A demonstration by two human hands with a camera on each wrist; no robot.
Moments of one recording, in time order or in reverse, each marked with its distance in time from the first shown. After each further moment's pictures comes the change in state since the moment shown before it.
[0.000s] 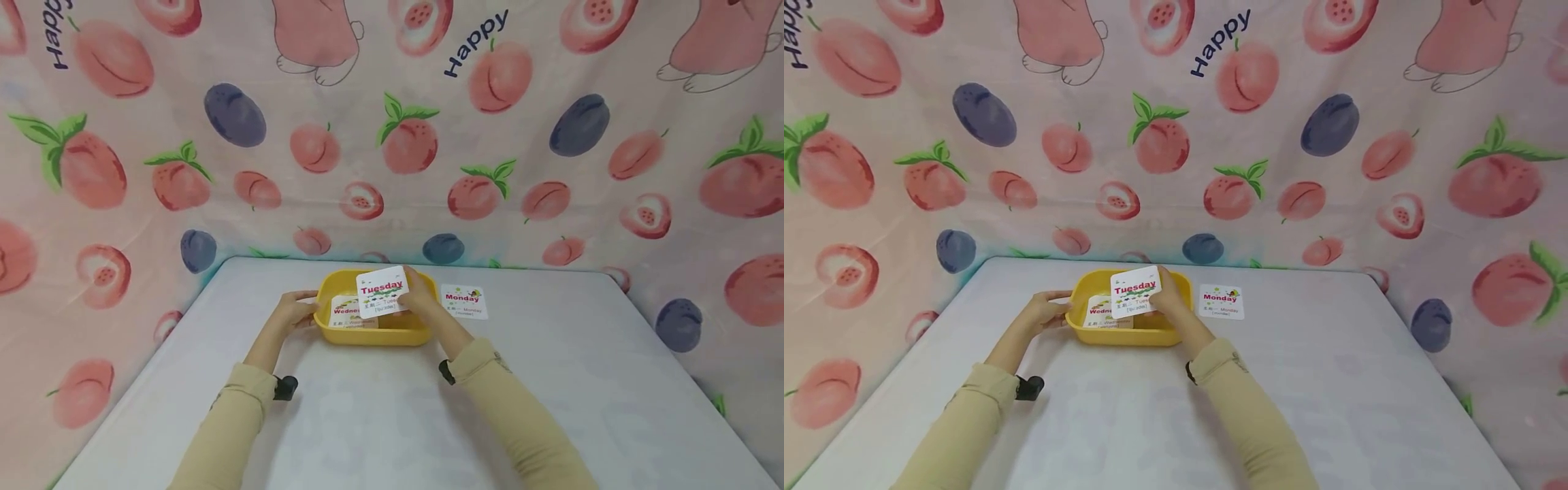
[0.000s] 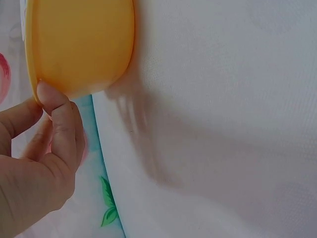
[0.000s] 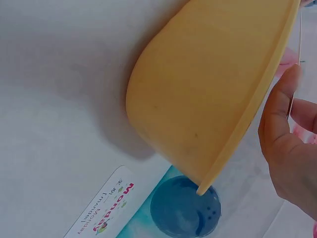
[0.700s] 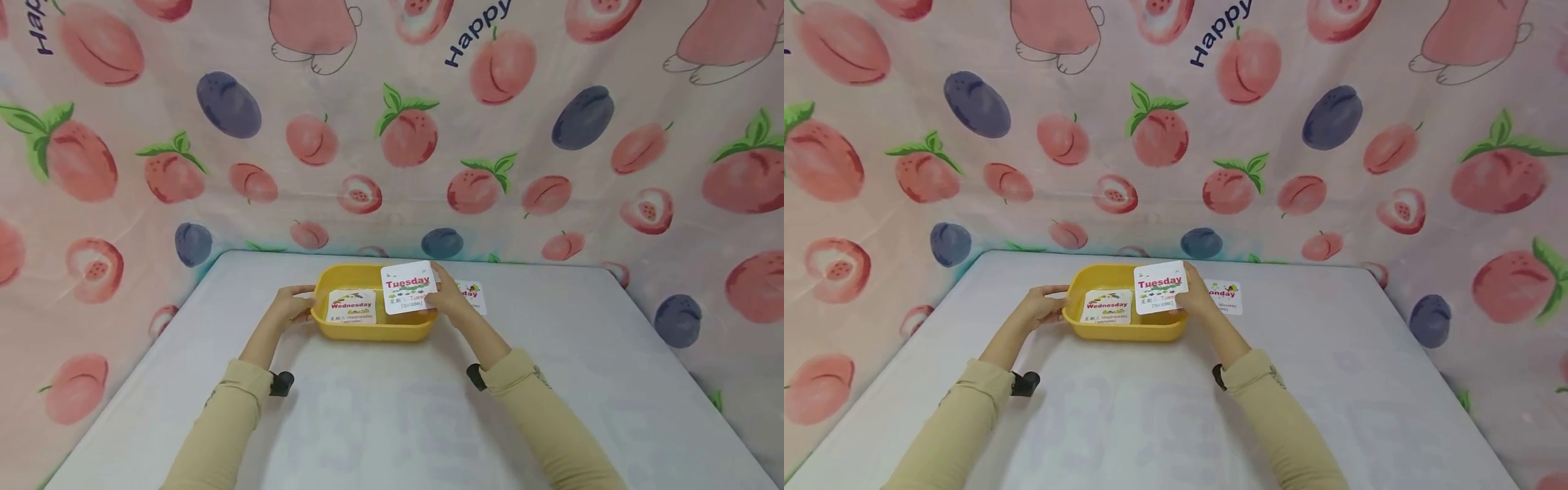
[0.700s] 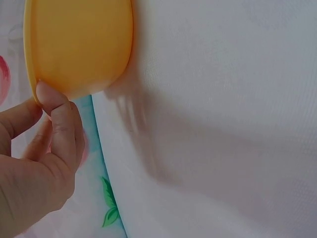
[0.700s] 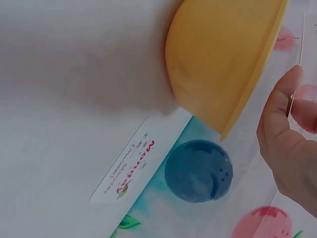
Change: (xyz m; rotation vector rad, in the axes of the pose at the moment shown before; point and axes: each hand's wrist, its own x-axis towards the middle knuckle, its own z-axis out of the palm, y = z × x) left_hand -0.002 0.003 0.000 0.013 0.005 -0.034; right_hand -0.022 0.012 -0.047 0.034 -0.015 -0.046
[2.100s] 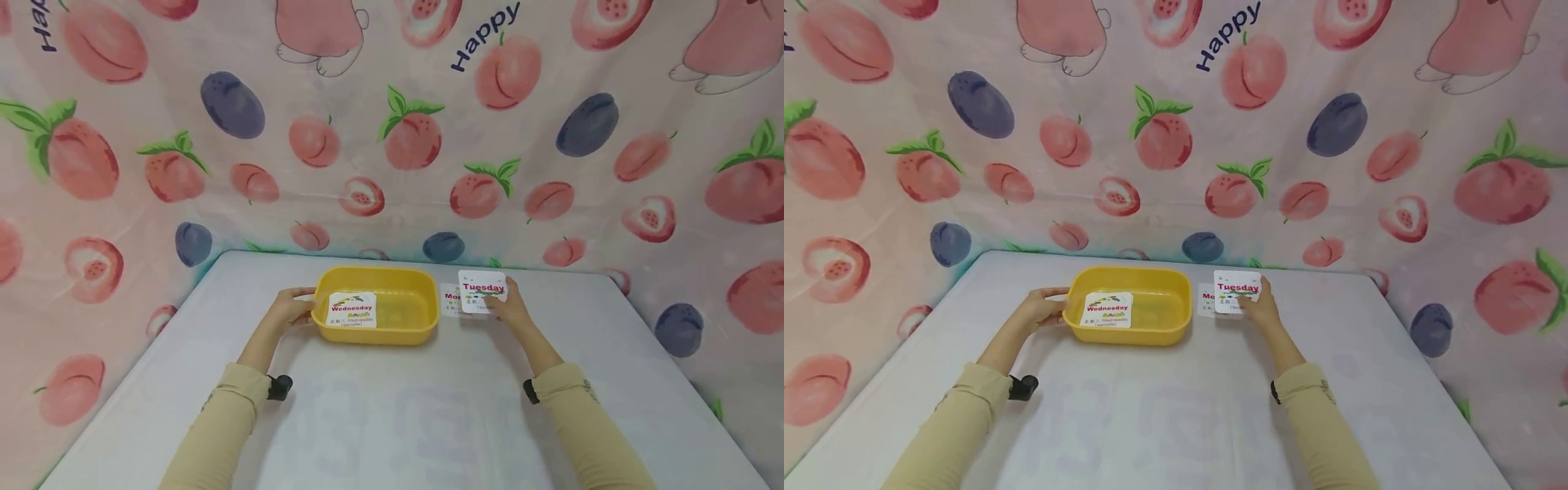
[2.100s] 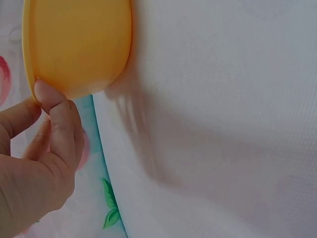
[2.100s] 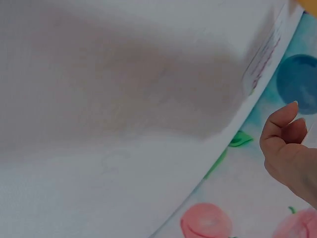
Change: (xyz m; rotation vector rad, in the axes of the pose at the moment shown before) left_hand 0.005 -0.003 -0.004 -0.021 -0.025 0.003; right_hand 0.010 0.073 -0.098 -0.183 0.224 0.022
